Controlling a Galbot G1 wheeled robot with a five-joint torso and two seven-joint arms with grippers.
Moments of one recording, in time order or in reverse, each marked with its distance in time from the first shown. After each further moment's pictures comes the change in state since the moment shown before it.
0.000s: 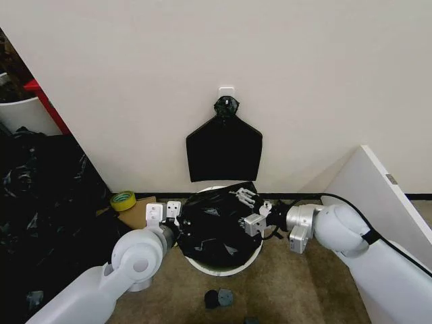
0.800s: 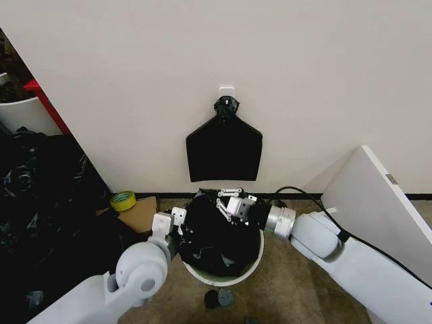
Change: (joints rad) left arm 0.006 0.070 0.164 -0.003 0.356 -0.010 0.124; right arm 0.147 0.015 -0.223 -0.051 0.562 -0.158 0.282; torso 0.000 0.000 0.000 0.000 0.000
